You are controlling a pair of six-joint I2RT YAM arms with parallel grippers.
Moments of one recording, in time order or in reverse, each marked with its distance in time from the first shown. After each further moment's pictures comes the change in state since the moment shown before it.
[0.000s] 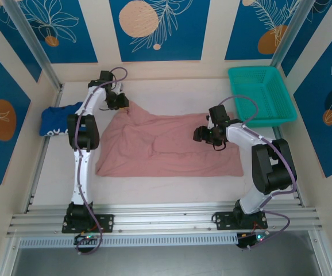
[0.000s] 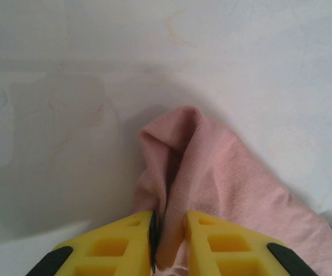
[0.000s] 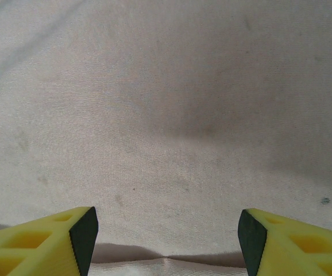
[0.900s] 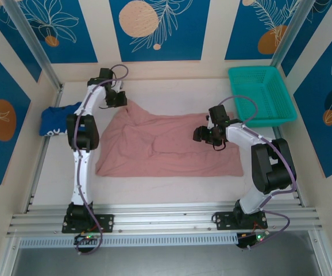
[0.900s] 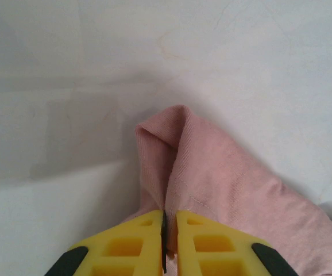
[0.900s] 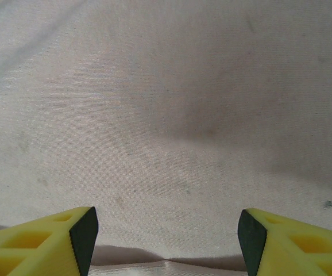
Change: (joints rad) left arm -0.010 -0.040 0.000 -0.008 -0.053 0.062; right arm 0.000 0.006 0.000 0.007 -0.003 0.000
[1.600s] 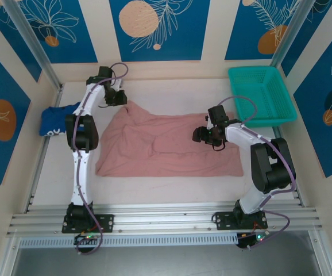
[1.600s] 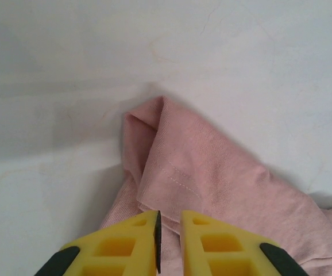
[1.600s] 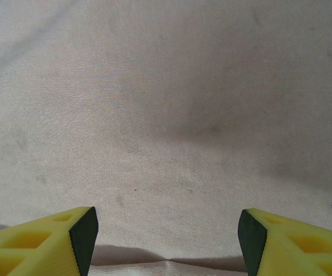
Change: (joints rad) left arm -0.006 -0.020 0.002 -0.018 -0.003 0.025; right arm 0.005 0.007 0.000 0.000 0.000 0.000
